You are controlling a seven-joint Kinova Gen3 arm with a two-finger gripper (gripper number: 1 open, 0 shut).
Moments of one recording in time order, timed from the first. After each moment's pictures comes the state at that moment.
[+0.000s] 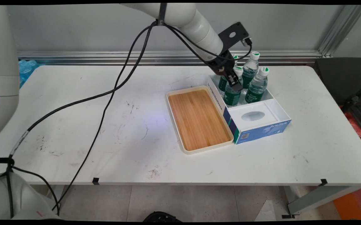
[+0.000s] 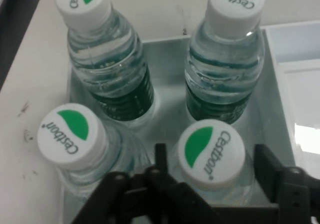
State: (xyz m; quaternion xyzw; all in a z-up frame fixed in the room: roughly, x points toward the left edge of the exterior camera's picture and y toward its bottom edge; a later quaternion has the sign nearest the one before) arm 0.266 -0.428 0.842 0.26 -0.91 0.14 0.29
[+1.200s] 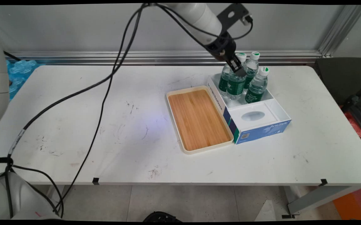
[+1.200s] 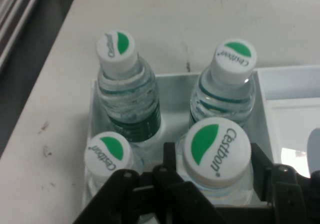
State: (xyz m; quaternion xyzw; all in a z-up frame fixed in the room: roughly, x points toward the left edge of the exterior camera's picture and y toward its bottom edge) arm 0.281 -0.428 0.893 0.28 -0.89 0.13 0.32
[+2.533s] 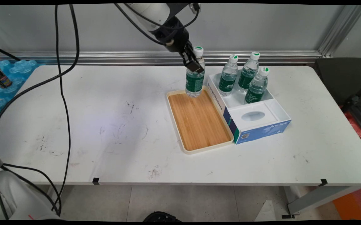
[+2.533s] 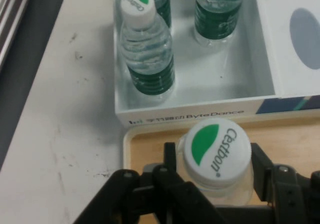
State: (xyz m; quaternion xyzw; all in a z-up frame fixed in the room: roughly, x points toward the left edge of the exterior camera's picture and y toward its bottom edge) arm 0.394 -0.360 0.937 0.26 -0.92 0.13 0.28
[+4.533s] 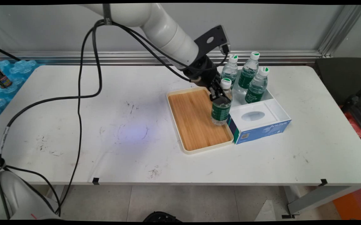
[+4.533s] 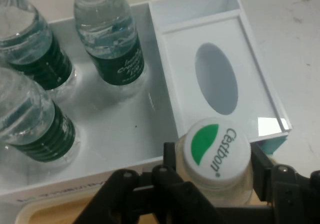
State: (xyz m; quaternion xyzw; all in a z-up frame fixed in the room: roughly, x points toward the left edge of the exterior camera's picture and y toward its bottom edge) arm 0.307 -0.328 0.874 0.20 -0.92 0.11 0.31
